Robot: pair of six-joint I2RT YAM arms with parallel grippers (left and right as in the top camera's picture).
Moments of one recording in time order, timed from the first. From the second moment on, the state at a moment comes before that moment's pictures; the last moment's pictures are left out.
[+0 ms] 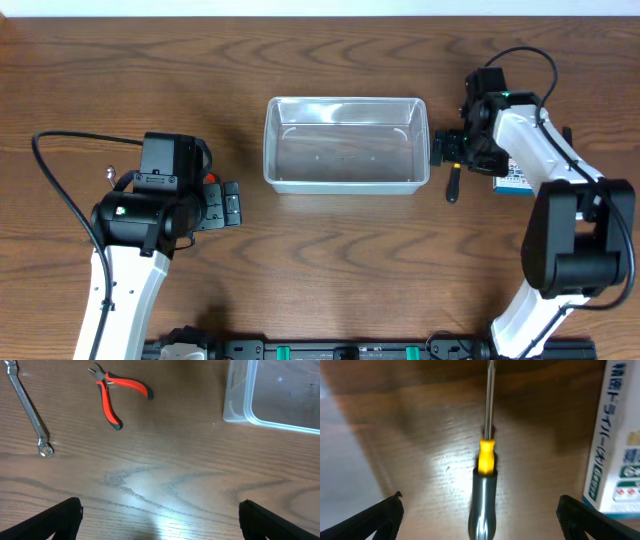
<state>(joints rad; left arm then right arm) -0.11 1.13 1.09 -1.15 -0.04 -0.20 0.06 1.95 1.36 -0.92 -0.01 0.28</state>
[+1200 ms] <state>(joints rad) -0.11 1.13 1.09 -1.15 -0.04 -0.20 0.05 2.05 1.37 -0.90 -0.01 0.27</state>
